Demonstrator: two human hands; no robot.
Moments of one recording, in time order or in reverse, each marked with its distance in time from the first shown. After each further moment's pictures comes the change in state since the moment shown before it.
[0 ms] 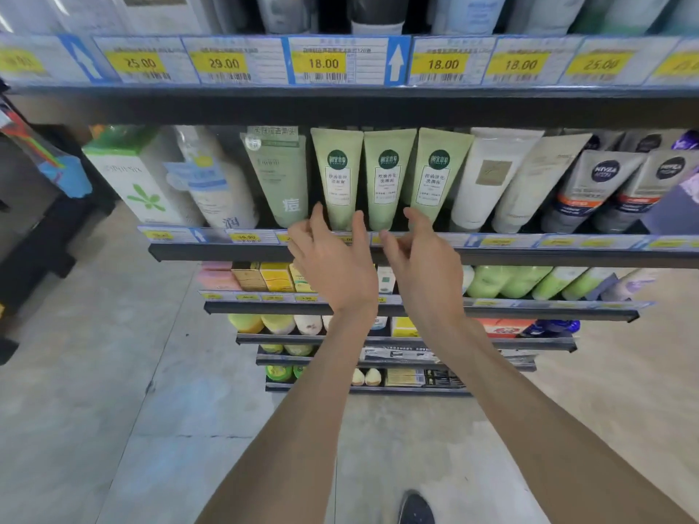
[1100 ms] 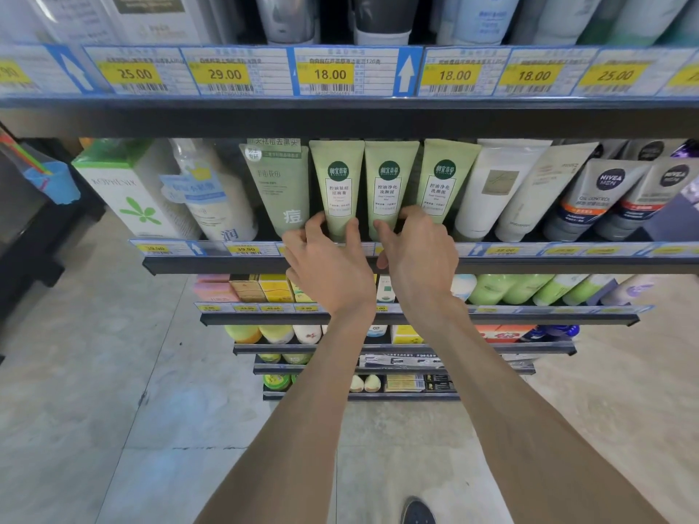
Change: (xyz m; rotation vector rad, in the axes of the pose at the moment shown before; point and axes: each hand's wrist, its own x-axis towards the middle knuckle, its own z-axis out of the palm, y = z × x) left_hand 0.016 0.006 -0.005 0.016 -0.044 -0.125; right_hand 0.039 -0.024 0.017 -0.120 0.042 0.159
